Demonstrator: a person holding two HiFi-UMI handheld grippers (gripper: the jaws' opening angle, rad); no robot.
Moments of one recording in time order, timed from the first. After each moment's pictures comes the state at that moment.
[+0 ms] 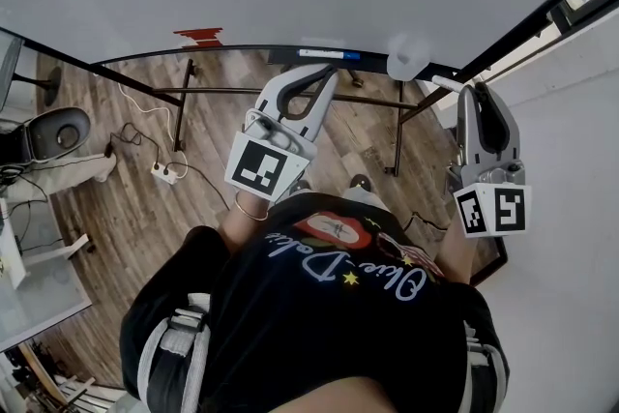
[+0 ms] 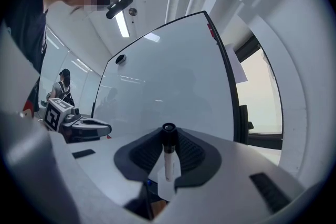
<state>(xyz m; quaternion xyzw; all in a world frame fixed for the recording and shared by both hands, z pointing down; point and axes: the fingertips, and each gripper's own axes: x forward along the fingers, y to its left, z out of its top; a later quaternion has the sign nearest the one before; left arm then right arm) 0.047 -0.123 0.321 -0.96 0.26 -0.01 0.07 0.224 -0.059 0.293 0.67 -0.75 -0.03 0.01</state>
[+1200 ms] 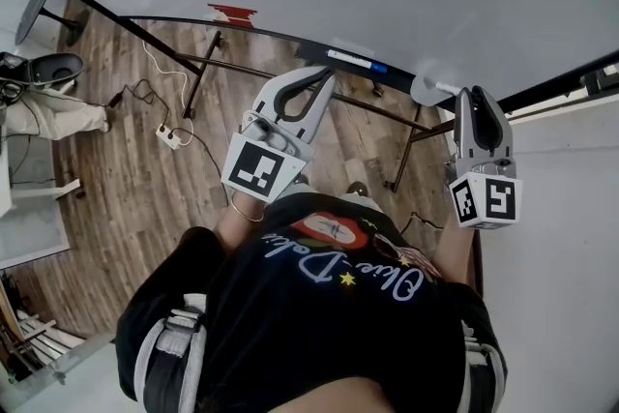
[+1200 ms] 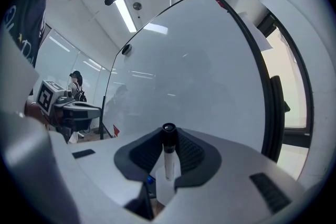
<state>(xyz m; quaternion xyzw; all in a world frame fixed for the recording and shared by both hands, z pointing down) 0.009 -0.141 0.326 -0.93 0.36 -0.04 0.07 0.213 -0.128 0.334 0.60 -0.80 -0.01 0.05</state>
